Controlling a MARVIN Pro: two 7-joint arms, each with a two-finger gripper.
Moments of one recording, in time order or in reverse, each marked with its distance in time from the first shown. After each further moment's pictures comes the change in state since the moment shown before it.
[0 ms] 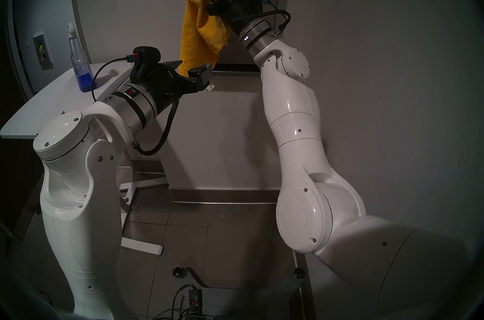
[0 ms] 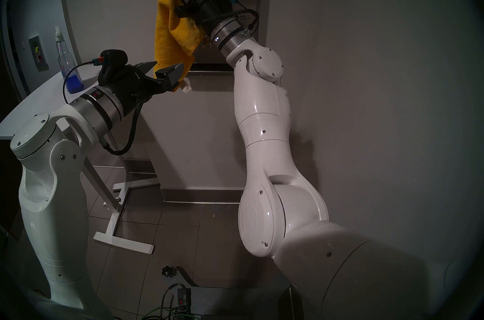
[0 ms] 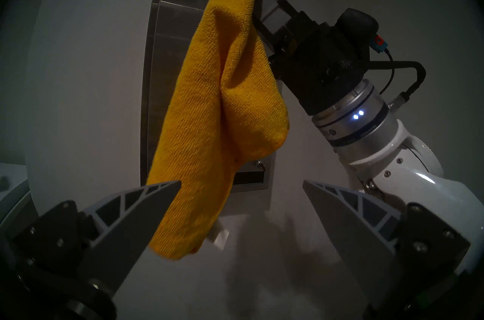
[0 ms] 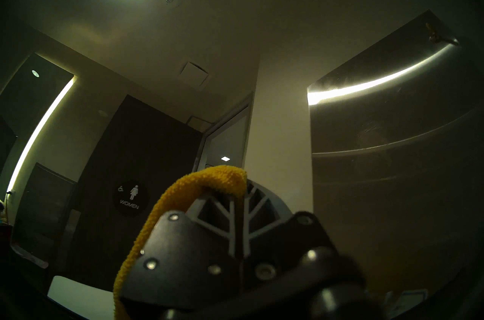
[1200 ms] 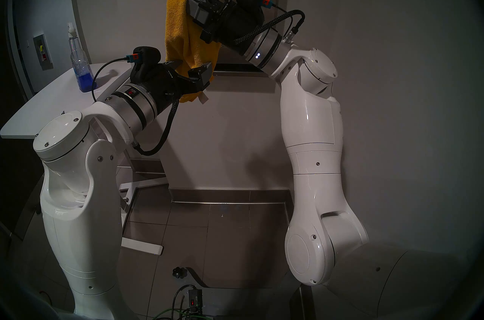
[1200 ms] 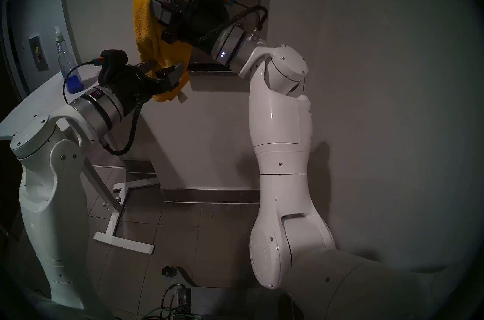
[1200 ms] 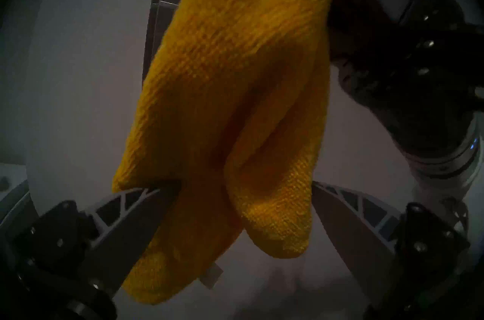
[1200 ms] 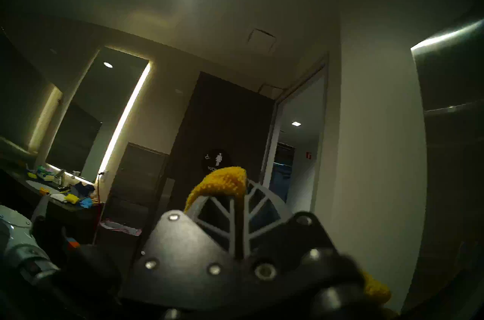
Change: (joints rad) left arm 0.000 -0.004 -0.002 0.000 0.005 0.000 -0.009; right arm -0.191 0.078 -0.120 -0.446 0.016 0.466 0.246
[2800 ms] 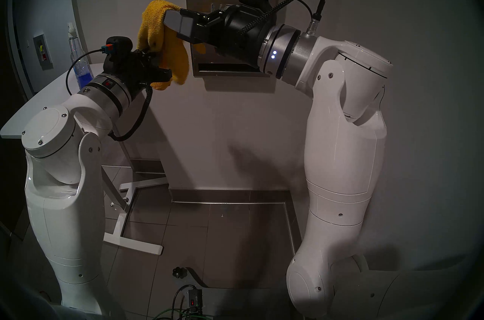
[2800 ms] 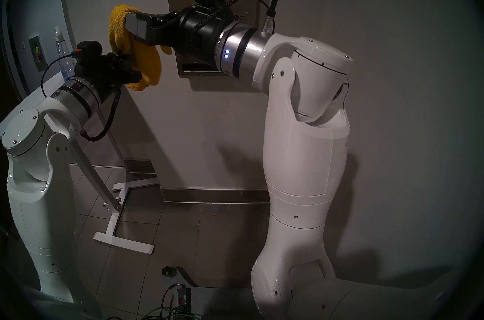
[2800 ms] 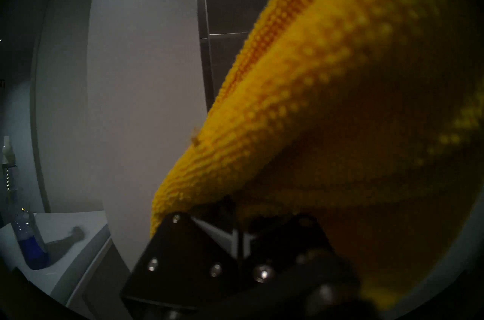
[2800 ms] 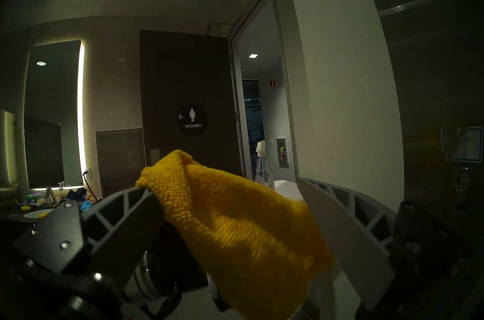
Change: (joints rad) left arm -0.027 0.099 -0.110 0.051 0.147 -0.138 0.018; right arm -0.202 0.015 -0.094 -0.498 -0.056 0.665 -0.323
